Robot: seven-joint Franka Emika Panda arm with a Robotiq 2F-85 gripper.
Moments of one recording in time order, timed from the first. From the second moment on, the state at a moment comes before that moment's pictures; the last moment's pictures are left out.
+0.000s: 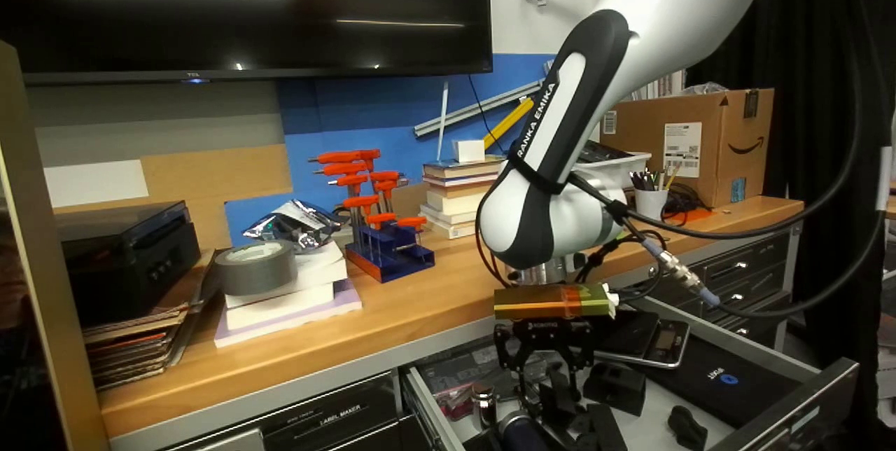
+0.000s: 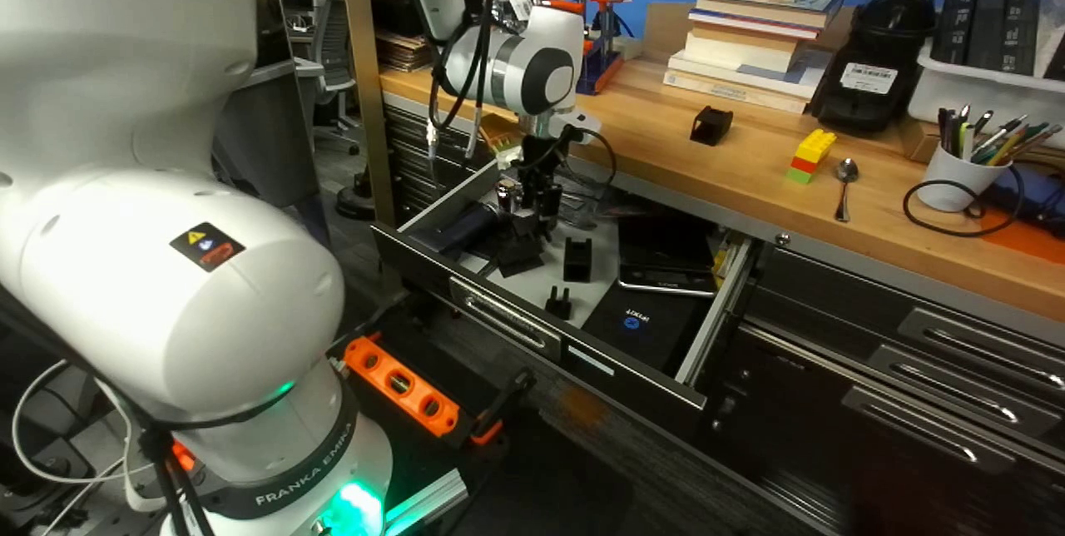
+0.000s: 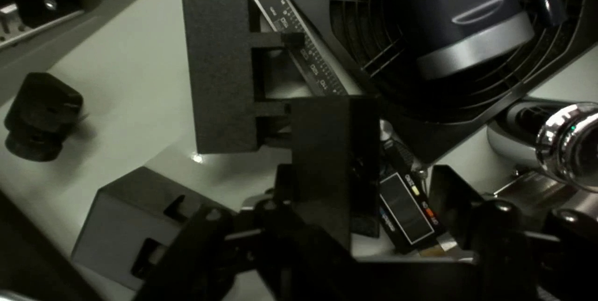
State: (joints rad) arm 0.16 0.40 0.02 -2.27 0.04 2.53 0.68
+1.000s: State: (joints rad) arm 0.16 0.20 -0.05 -2.01 -0.10 2.27 0.63
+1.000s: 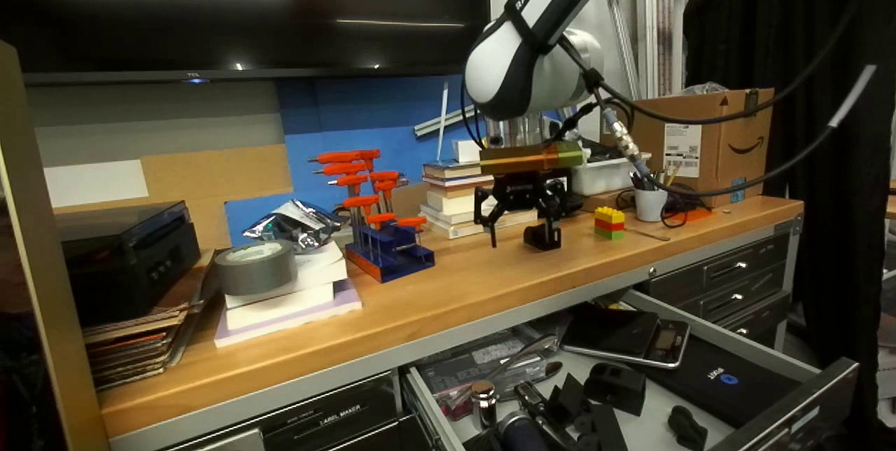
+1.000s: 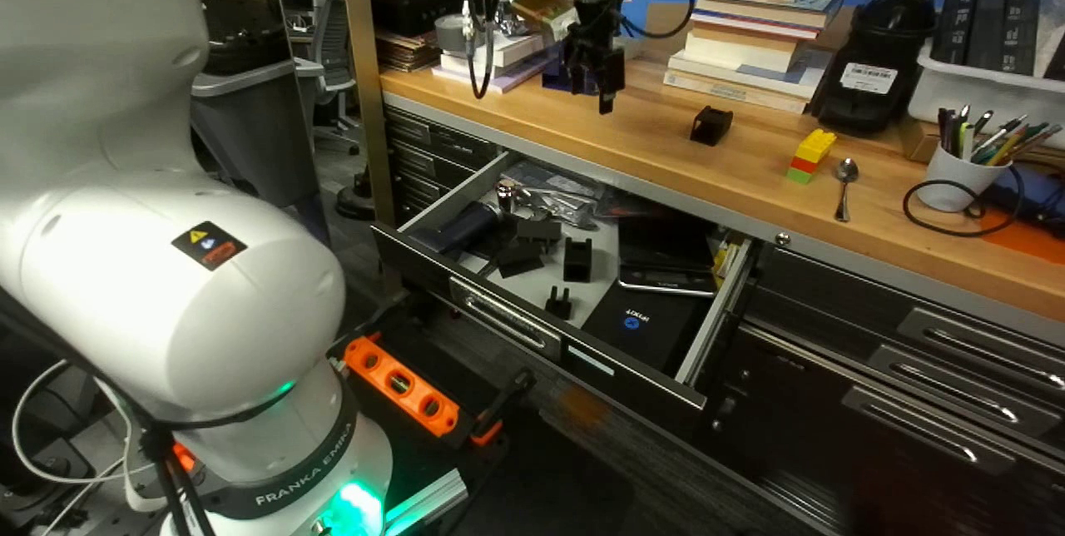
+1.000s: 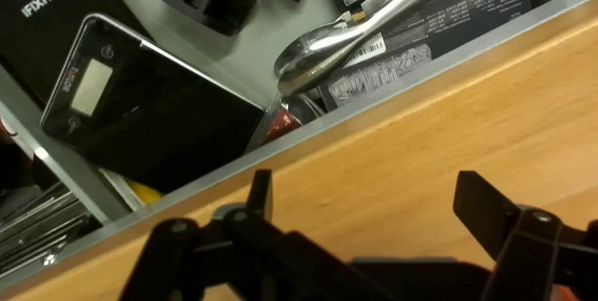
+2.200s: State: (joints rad) arm -0.02 0.55 -0.05 -1.54 -0.14 2.23 0.03
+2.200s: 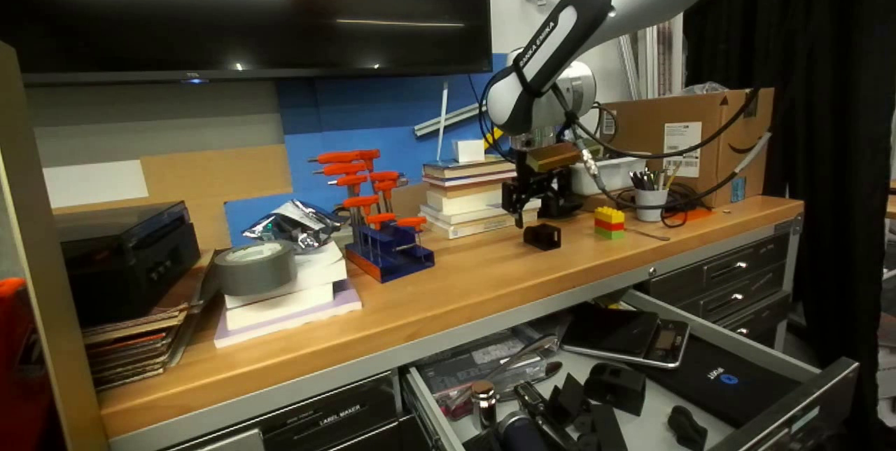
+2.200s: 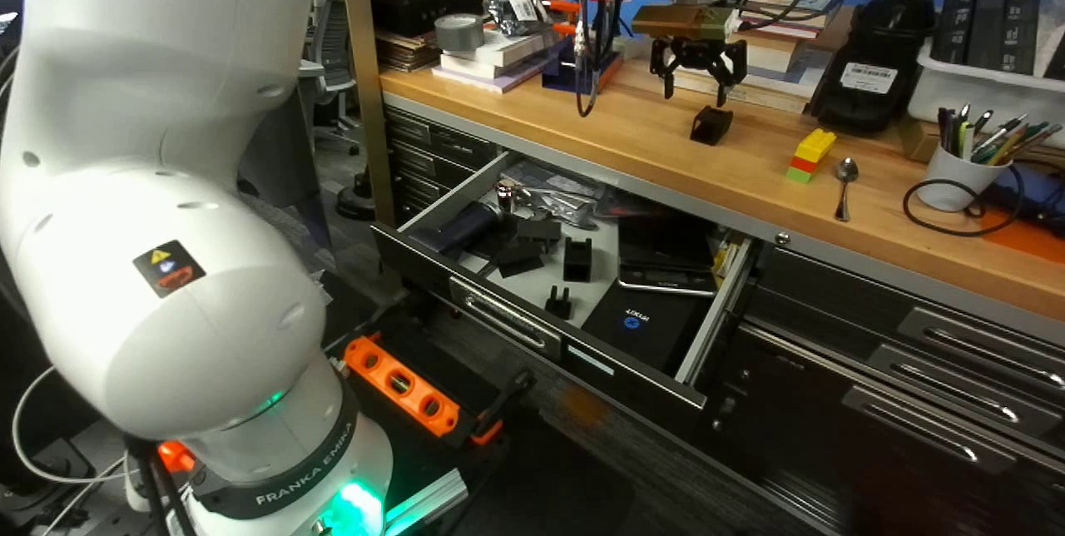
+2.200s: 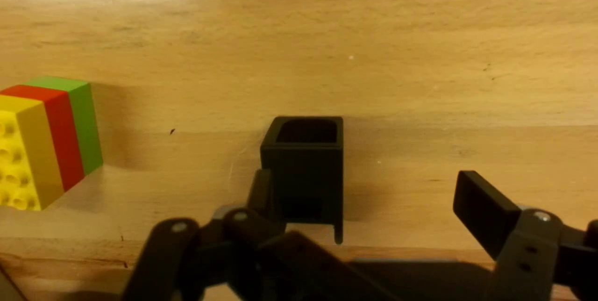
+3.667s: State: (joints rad) arm -0.09 0.81 -0.04 -1.21 -0.07 2.09 -0.07
